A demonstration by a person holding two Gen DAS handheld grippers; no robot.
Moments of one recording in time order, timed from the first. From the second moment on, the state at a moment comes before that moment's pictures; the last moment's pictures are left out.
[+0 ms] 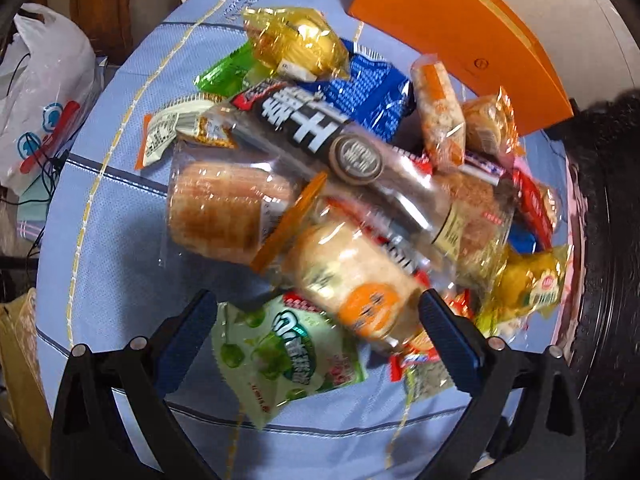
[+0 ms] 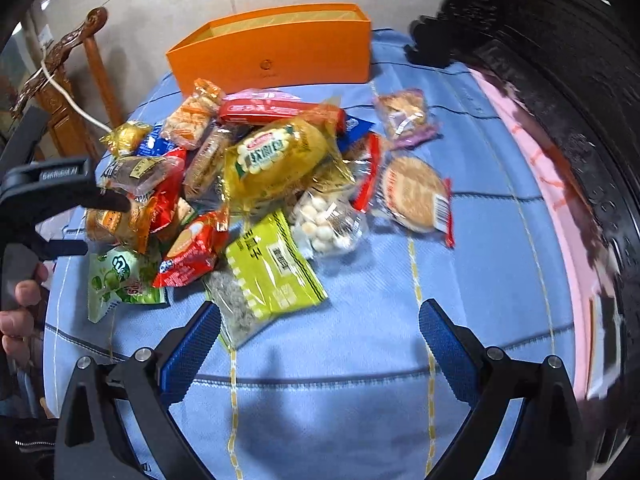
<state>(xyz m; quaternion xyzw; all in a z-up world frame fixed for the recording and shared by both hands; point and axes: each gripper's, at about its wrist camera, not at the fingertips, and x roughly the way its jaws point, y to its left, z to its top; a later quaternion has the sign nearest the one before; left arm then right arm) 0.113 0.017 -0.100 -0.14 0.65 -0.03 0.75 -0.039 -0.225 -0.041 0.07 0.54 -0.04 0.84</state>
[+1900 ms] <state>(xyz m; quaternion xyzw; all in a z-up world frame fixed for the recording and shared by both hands) 0.065 0.034 -0.090 -0.08 0.63 -0.08 0.76 0.011 -0.216 -0.097 0.17 0.64 0.08 0.74</state>
